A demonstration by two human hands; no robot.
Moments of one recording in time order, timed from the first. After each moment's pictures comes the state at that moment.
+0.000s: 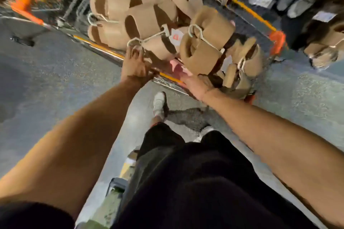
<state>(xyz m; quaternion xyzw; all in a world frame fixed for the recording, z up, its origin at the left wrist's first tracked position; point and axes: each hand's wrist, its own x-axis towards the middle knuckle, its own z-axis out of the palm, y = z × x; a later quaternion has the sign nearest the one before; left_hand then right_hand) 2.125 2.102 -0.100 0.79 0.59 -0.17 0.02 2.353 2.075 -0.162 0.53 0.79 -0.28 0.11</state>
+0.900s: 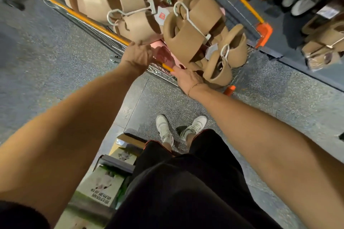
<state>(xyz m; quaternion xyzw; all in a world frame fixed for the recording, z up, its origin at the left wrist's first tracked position) 2.105 2.028 -0.129 0.80 0.56 -0.23 0.05 2.314 1.990 -0.151 0.58 0.73 -0.35 0.10</state>
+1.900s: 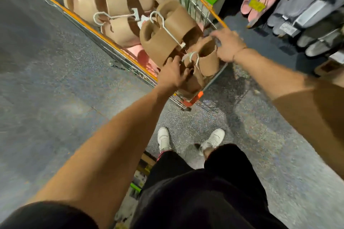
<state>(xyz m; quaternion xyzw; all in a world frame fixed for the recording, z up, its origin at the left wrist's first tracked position) 2.177 1.991 -0.105 0.57 0.75 0.16 0.29 2.351 2.142 -0.066 0.53 0.82 -0.19 0.10</state>
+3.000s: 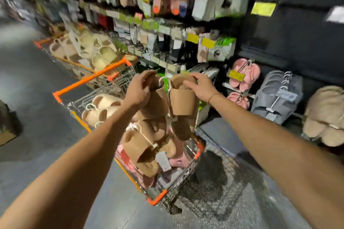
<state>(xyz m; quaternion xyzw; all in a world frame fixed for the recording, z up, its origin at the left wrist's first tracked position) 2.138 2.131 0.156 0.60 0.70 0.39 0.09 2.364 2.238 0.155 0.44 0.76 -0.37 -0.30</state>
